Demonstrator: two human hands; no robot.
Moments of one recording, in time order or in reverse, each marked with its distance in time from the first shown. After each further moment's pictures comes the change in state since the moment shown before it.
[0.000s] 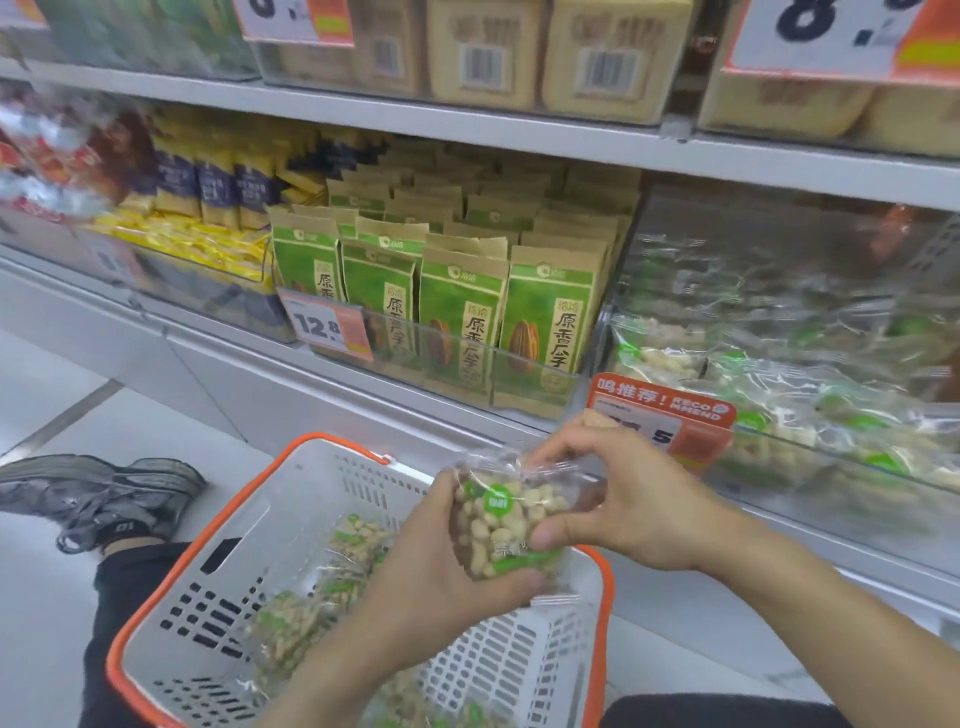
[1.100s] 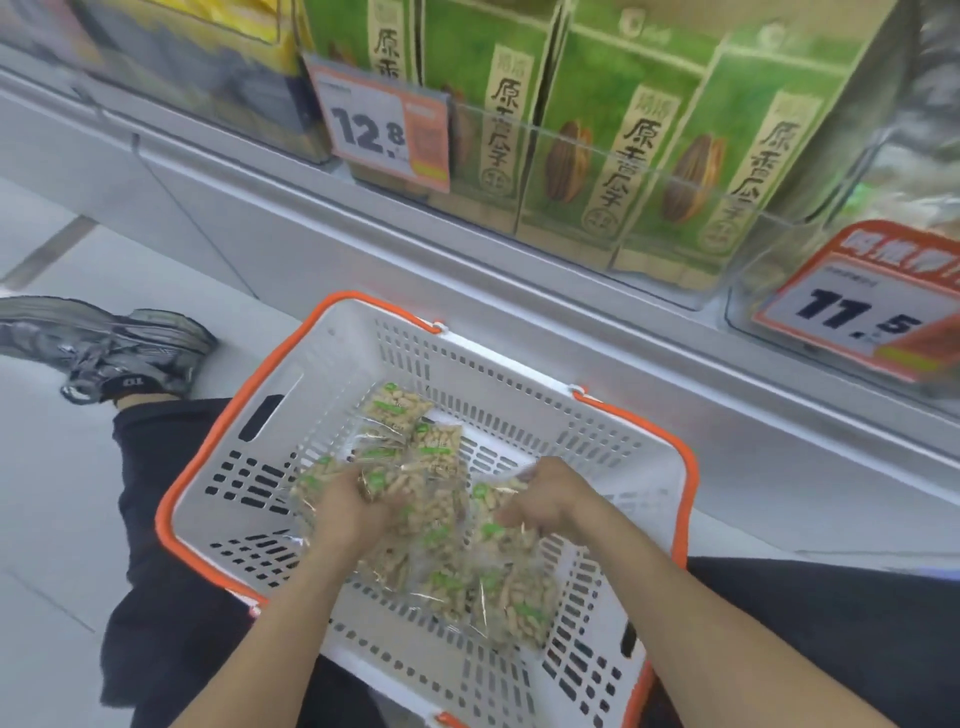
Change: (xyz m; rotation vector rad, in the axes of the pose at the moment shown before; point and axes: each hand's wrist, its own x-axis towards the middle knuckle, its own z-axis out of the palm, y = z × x) left_hand 0.002 -0.224 -0.109 0.237 0.361 -0.661; right_hand 0.074 0.095 0.215 0.129 -0.290 0.847
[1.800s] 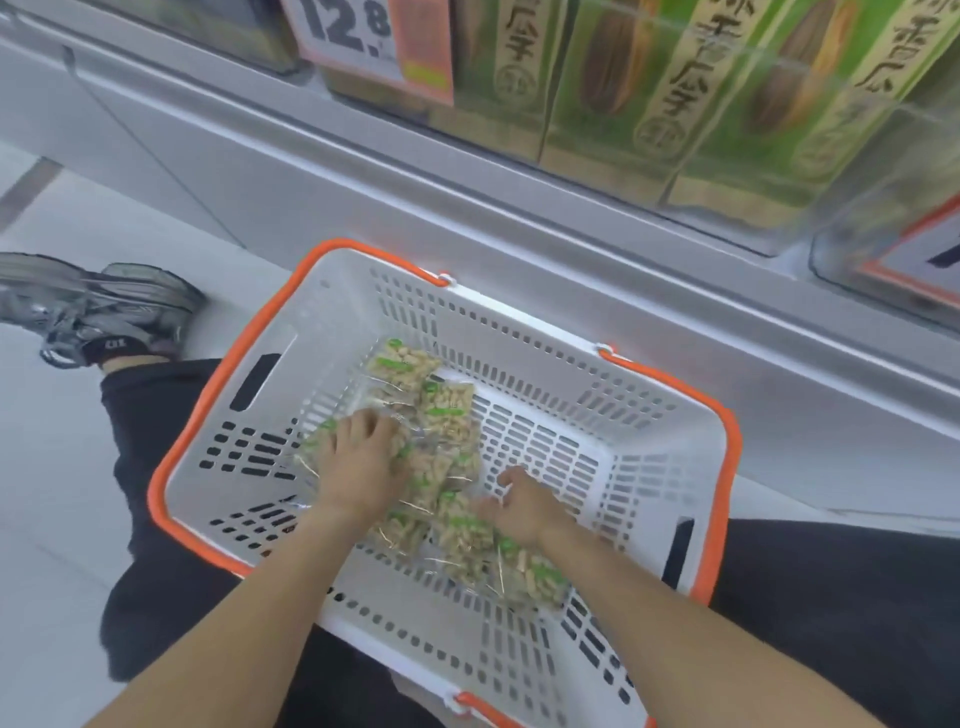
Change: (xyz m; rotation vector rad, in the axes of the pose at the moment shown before) left_hand 0.061 -0.037 0.012 0.868 0.043 0.377; right_hand 0.054 0.044 0.081 -0.073 -0.106 -0.029
